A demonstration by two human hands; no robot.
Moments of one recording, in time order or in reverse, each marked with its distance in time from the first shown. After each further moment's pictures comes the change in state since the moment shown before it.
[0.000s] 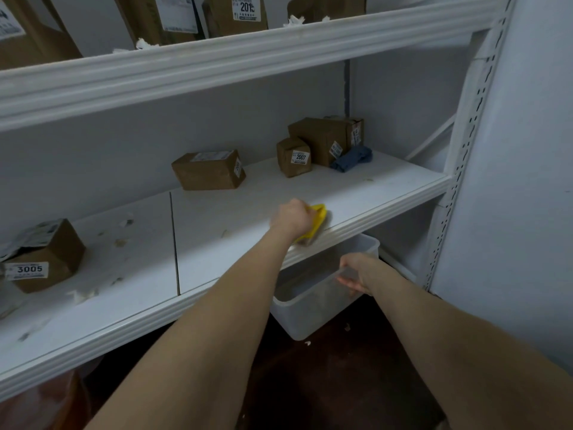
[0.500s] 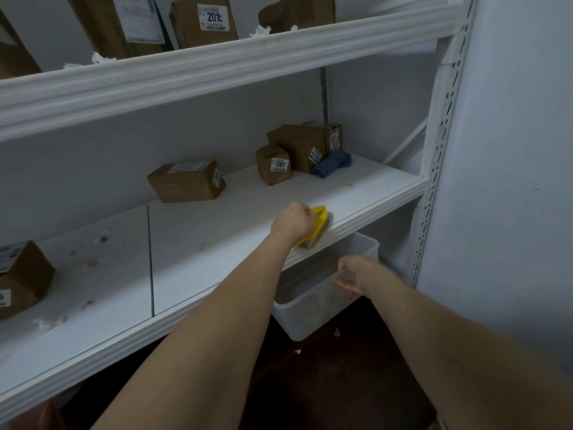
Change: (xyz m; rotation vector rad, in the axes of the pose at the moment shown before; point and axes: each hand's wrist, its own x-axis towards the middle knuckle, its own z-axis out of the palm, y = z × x) left_hand 0.016 0.037 0.019 -0.024 0.006 0.061; right_hand 0.022 -0.006 -0.030 0.055 0.022 -0.029
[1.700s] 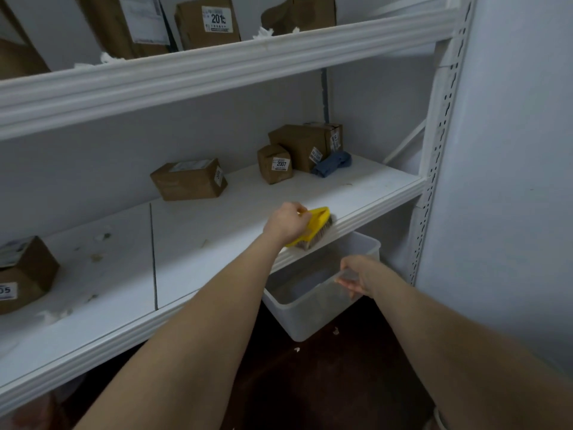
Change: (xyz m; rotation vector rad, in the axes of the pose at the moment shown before) left_hand -0.007 -0.014 -0.005 -0.123 0.009 -0.001; right_hand 0.001 -0.002 -0.006 -0.118 -0.014 0.082
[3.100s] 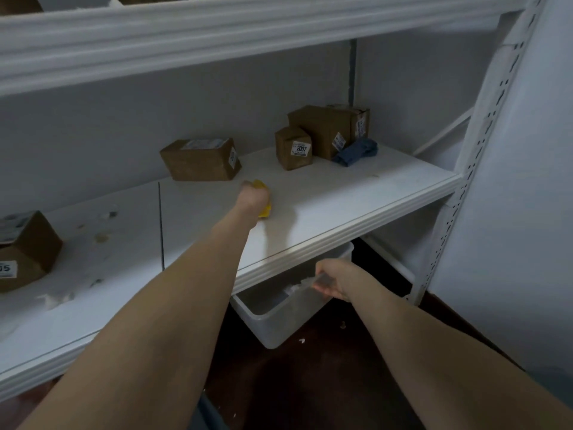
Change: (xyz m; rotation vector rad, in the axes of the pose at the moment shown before) left_hand 0.048 -0.077 -0.050 -0.626 0.206 -0.420; right_hand 0.010 0.006 0.085 -0.014 -0.111 -0.048
